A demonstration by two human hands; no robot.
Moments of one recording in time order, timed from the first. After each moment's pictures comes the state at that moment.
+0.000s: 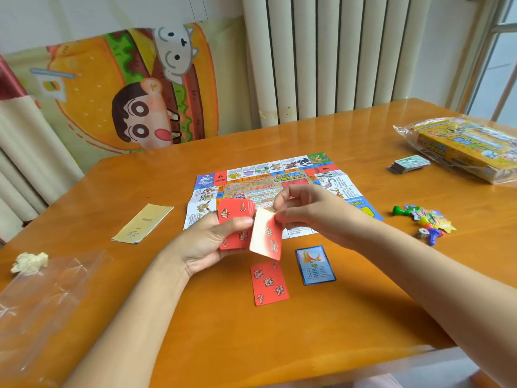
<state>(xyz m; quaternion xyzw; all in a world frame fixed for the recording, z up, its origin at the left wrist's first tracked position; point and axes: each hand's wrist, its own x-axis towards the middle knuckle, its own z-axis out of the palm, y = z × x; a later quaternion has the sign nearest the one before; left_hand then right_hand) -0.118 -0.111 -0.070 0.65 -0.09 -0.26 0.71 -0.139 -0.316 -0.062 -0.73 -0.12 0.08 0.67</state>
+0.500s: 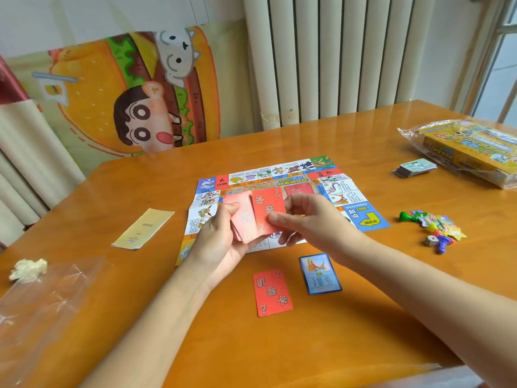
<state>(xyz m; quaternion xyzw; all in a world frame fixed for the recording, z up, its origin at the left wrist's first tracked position) -0.126 -0.144 -0.066 0.55 -0.02 -0.09 0.83 -0.139 -0.301 -0.071 -0.73 -0.07 0.02 0.68</state>
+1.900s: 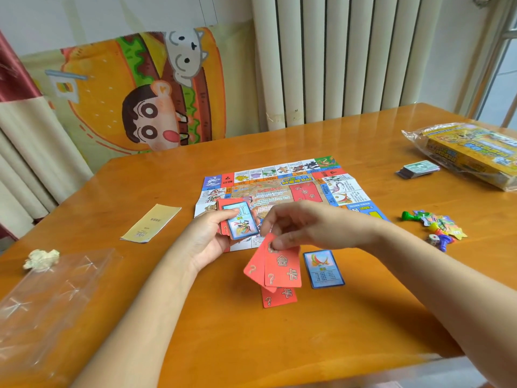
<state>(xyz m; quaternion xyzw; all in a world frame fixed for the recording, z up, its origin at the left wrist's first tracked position) -0.098 -0.109 -0.075 0.60 0.03 -0.15 0.79 -0.140 -0.311 -0.054 -0.81 -0.29 0.18 0.48</state>
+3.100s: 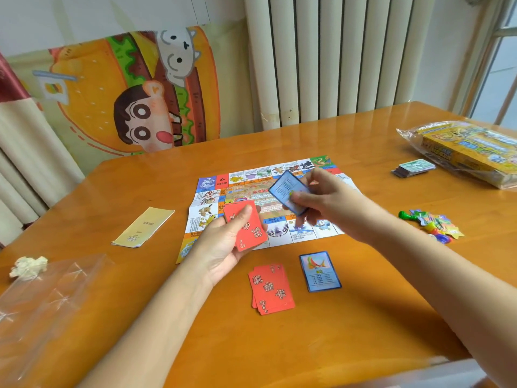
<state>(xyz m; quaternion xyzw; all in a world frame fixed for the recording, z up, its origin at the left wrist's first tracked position) -0.115 -0.137 -0.081 0.57 0.03 -0.13 0.81 -0.129 -0.328 -0.056 -0.74 -0.07 -0.01 0.67</state>
